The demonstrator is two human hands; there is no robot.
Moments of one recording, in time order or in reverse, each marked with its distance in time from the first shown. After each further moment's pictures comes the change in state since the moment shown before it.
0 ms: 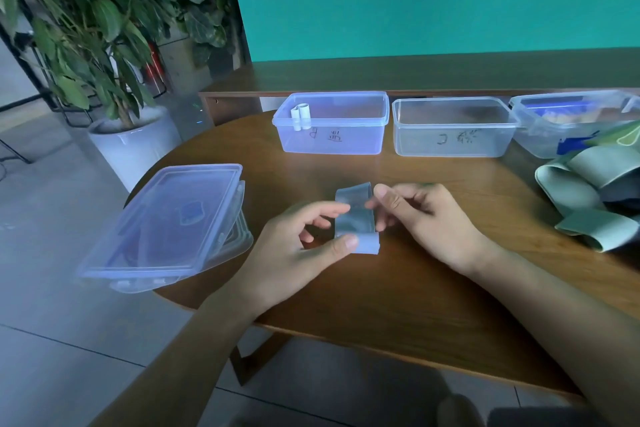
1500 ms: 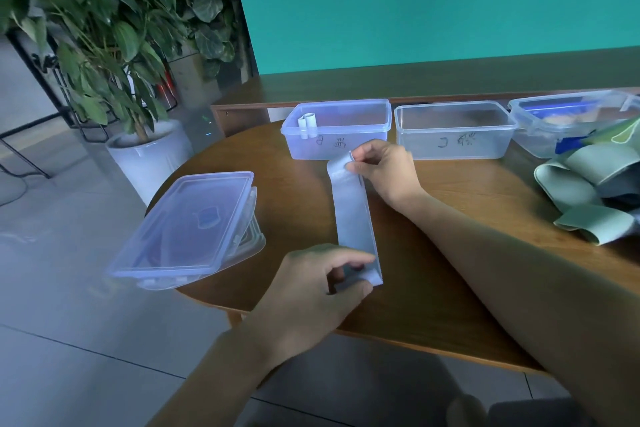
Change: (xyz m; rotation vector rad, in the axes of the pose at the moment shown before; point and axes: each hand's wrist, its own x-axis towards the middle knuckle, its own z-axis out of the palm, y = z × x) left_hand -0.044 0.031 0.009 0.151 -0.086 0.027; right_hand 0.107 0.035 0.028 -0.011 0.303 0.061
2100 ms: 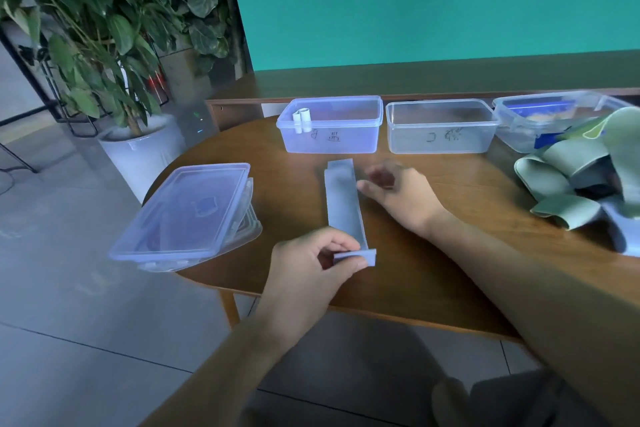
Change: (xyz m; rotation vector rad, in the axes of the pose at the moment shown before) left_hand -0.007 0.005 0.019 -0.220 0.253 -0.138; right_hand -0.073 -0.019 -0.040 -0.238 -0.129 0.023
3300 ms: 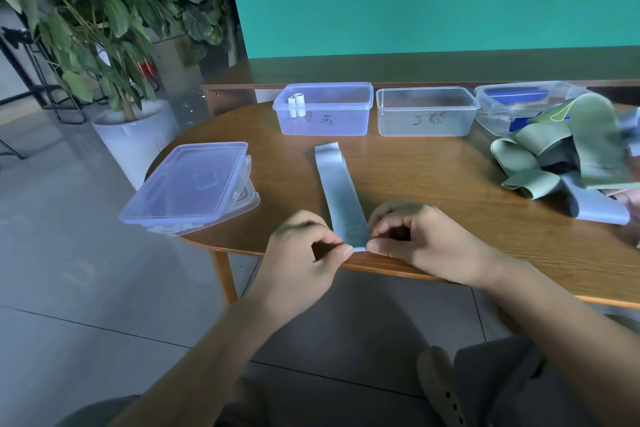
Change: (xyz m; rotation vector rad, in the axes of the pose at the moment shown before) left_hand -0.032 -0.016 -0.001 0.302 0.049 0.225; right_hand -0.124 -0.023 -0.040 -0.008 -0.372 -0.231
